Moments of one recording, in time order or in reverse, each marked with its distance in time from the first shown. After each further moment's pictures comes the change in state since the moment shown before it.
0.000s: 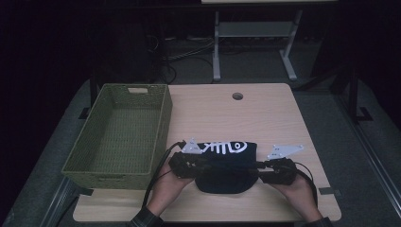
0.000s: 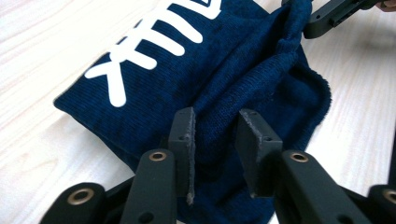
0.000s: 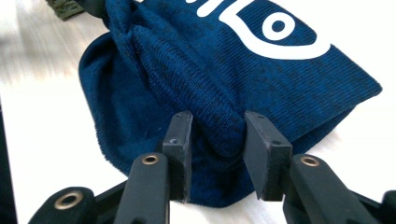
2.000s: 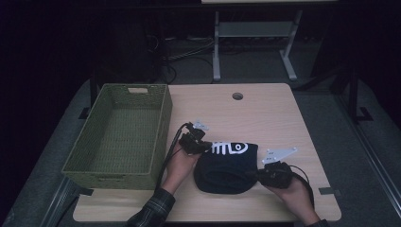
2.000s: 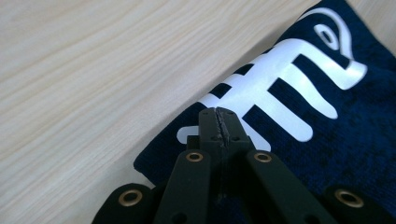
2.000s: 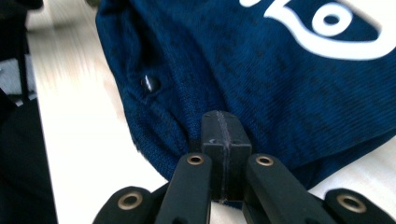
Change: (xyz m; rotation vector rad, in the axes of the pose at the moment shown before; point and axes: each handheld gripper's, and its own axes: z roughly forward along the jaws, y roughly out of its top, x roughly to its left) left arm 0.059 0.034 0.057 0.048 0.087 -0.127; right arm 0.012 -0.001 0.009 0.050 0.080 -0.016
